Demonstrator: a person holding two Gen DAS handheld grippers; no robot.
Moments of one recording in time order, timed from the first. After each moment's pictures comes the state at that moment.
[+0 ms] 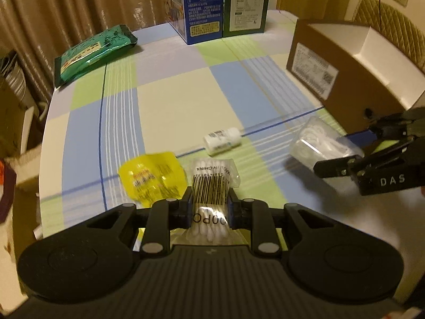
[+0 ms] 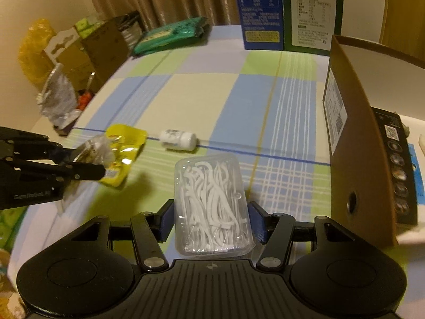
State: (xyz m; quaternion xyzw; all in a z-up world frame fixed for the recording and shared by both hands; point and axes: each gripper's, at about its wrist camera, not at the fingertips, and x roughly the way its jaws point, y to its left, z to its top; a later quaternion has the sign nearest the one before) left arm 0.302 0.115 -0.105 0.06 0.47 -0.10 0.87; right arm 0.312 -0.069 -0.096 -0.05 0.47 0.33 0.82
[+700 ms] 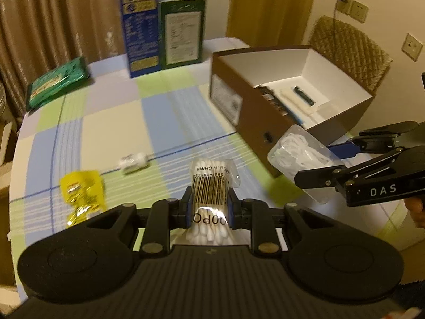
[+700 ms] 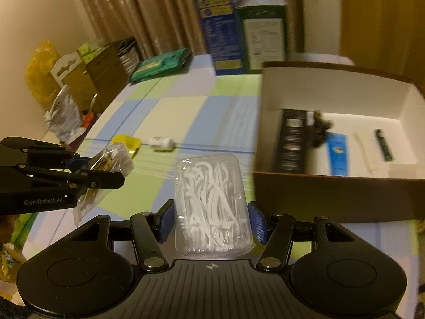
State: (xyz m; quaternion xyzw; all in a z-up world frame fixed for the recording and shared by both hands) left arm 0.249 0.005 -0.050 0.04 0.43 -0.15 0.89; right arm 0.273 -0.190 -0.032 -0.03 0.43 0.30 0.85
